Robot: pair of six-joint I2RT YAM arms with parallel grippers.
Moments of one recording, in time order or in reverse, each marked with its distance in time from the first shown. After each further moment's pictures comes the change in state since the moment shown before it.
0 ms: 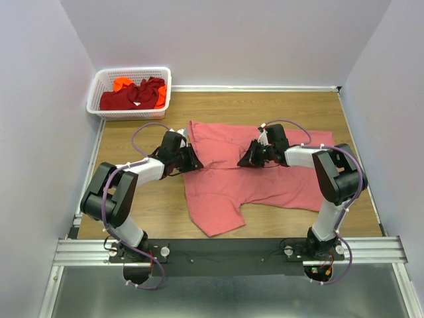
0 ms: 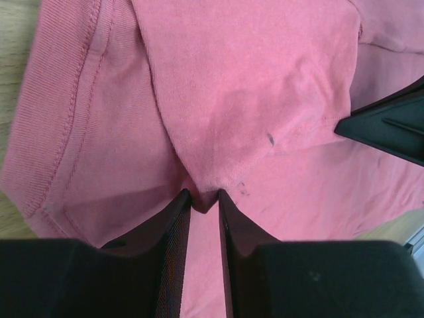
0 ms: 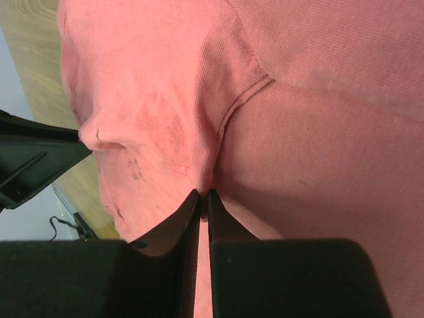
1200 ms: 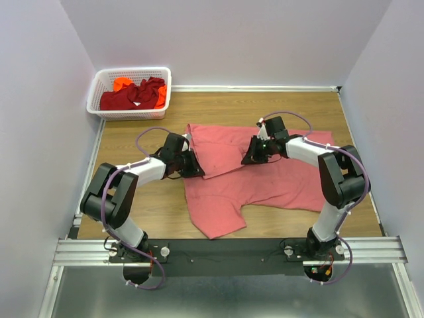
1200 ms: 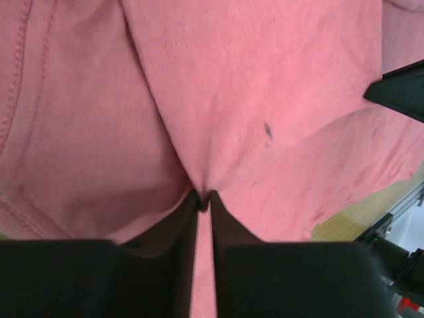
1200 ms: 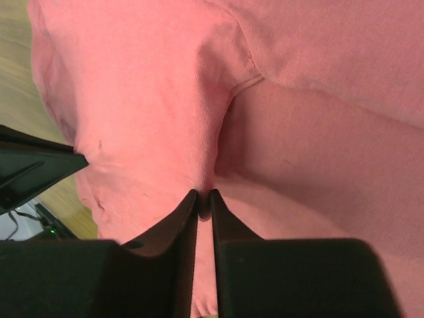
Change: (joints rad) left arm -0.026 -0.006 0.016 -0.122 0.067 -0.044; right arm 0.004 -0.042 0.138 -0.302 0.076 -0.159
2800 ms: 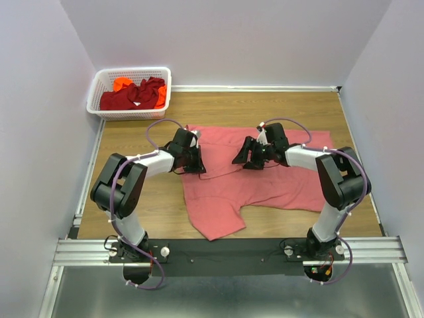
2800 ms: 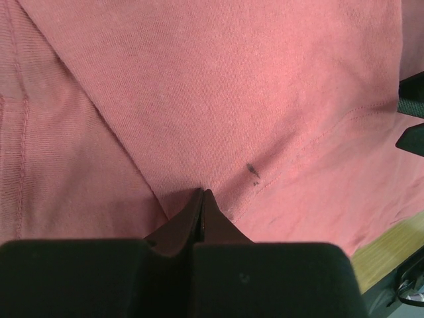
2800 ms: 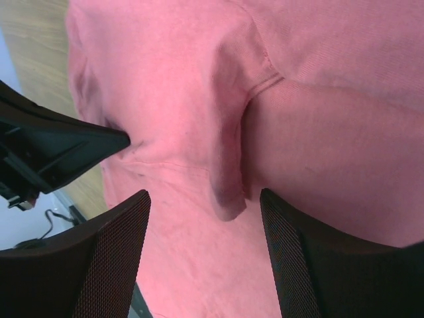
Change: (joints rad) left arm -0.037 0.122 0.133 -0.070 -0.087 0.166; right arm 0.019 -0.014 -0.123 0.214 -0.048 0.131
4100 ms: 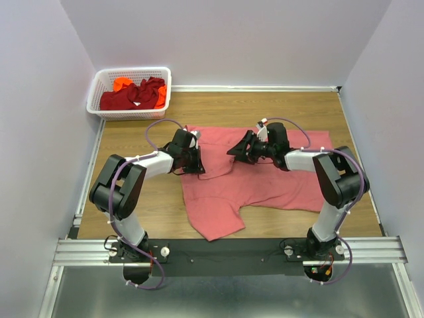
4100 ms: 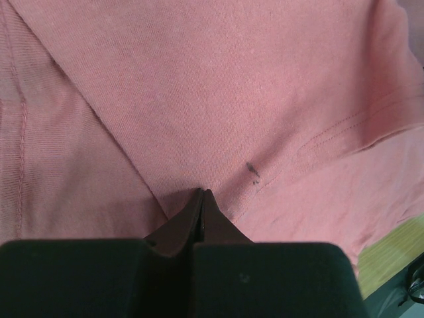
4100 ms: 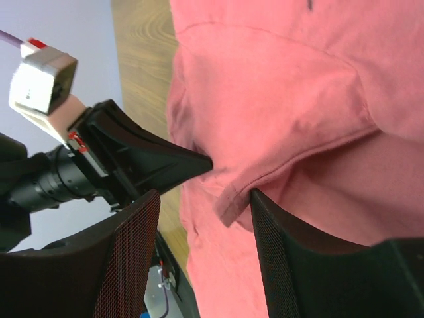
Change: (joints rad) left arm 0.002 -0.017 -0.018 0.007 -0.006 0.028; right arm 0.000 0.022 -0.082 0.397 -0.124 0.274
